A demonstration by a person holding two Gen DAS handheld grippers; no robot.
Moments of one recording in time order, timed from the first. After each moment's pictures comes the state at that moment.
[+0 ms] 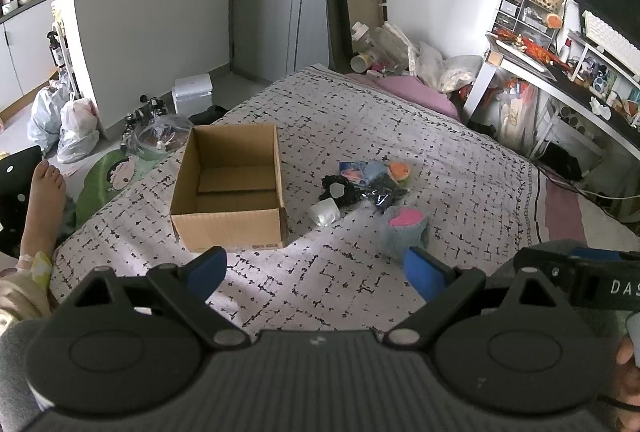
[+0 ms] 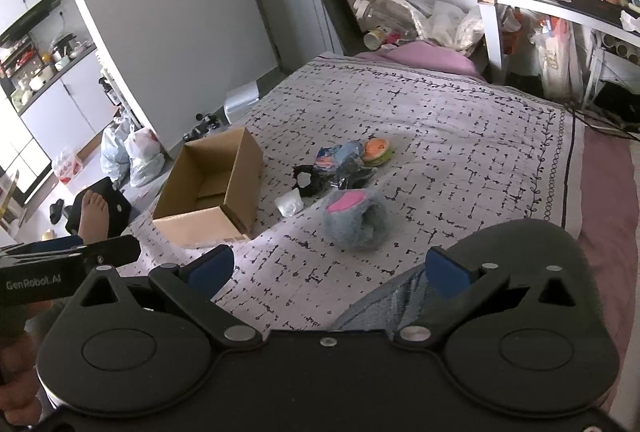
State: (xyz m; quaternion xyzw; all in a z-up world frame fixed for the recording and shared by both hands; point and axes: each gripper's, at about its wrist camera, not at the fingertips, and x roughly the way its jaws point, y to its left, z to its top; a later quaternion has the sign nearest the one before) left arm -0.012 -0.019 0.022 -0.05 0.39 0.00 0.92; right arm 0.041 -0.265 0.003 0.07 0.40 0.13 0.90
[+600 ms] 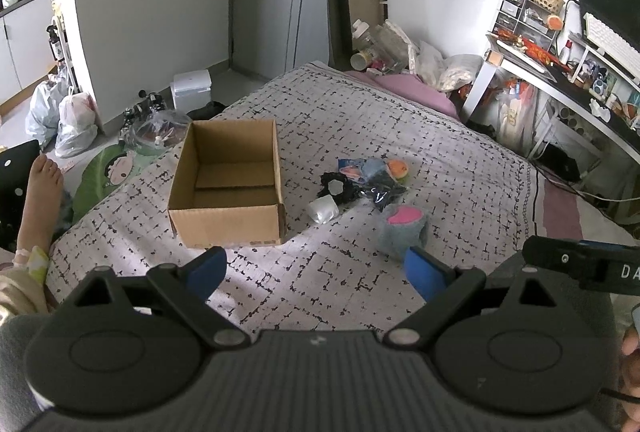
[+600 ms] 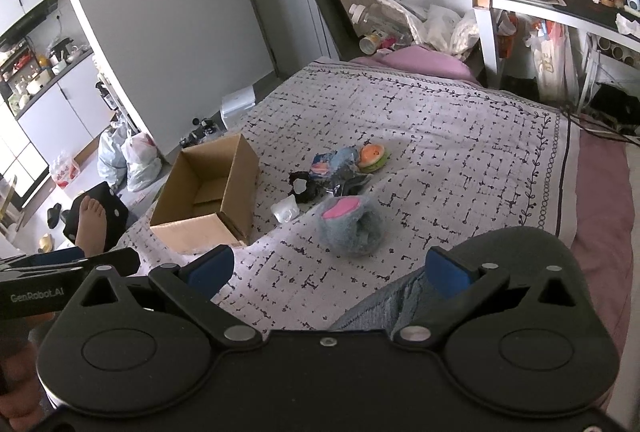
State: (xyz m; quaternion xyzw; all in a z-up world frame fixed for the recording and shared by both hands) left arm -0.014 -0.019 0.018 -0.06 0.39 0.01 0.92; right arm 0.044 -0.268 0.009 0.07 0.40 0.13 0.91
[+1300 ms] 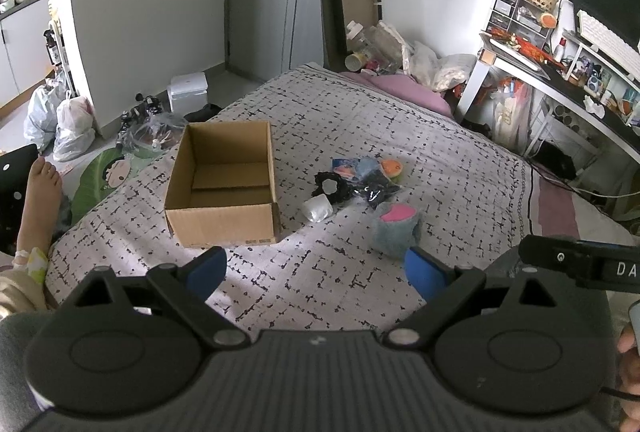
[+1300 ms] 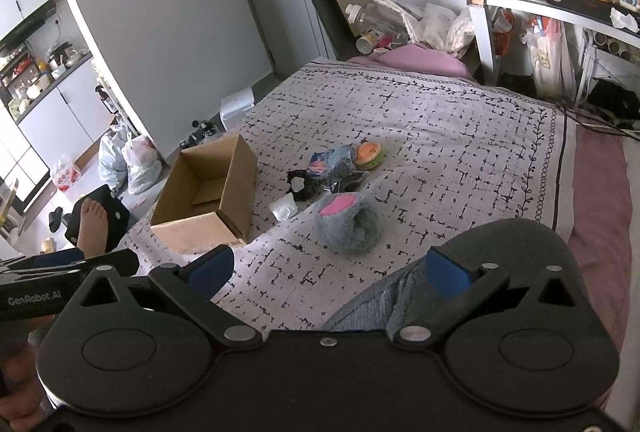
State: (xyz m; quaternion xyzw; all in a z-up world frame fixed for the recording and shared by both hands) left arm -0.020 -0.024 0.020 -0.06 0.39 0.00 0.92; right arm 0.040 -0.274 0.010 0.08 0.40 0.12 0.90
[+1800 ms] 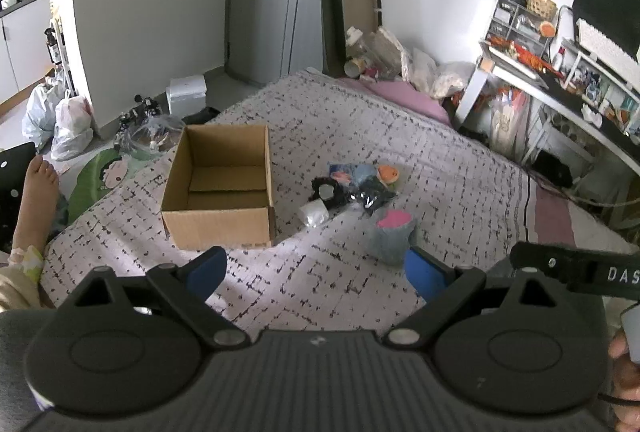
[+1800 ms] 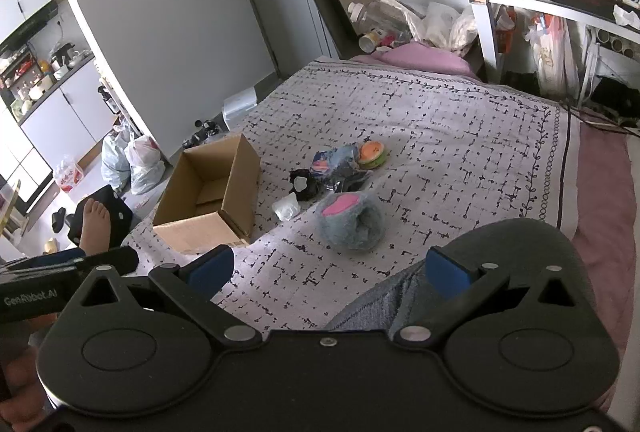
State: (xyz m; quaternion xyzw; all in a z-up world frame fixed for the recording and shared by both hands) left arm -0.021 -0.025 0.020 -0.07 0.37 0.00 0.93; right arm 0.043 -0.273 0.008 0.08 0.40 0.13 0.90
